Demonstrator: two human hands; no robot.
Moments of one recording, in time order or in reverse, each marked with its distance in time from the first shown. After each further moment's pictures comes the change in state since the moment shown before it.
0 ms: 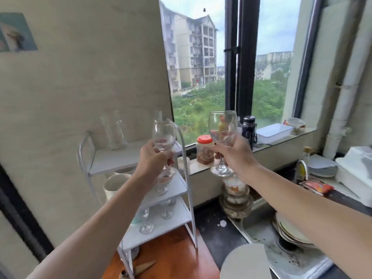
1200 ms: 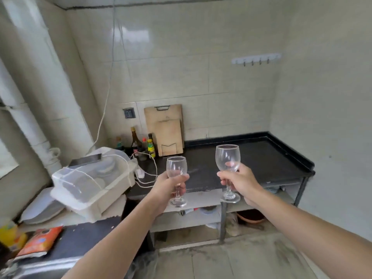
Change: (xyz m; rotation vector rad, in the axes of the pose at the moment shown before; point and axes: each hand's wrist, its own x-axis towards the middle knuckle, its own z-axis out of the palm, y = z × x) left_hand -0.325 0.000 0.880 -0.222 -1.500 -0.382; right_hand -0.303 0.067 -0.814 -0.167 1.198 0.355
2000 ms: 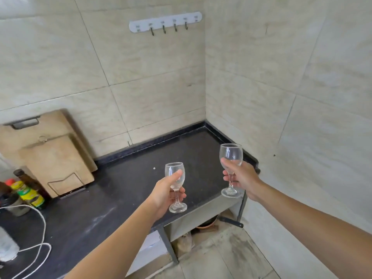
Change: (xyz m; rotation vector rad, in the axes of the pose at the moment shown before) left_hand 0.395 -0.064 0.311 0.119 -0.329 -0.324; right_hand 0.325 0.092 -0.327 0.073 0.334 0.230
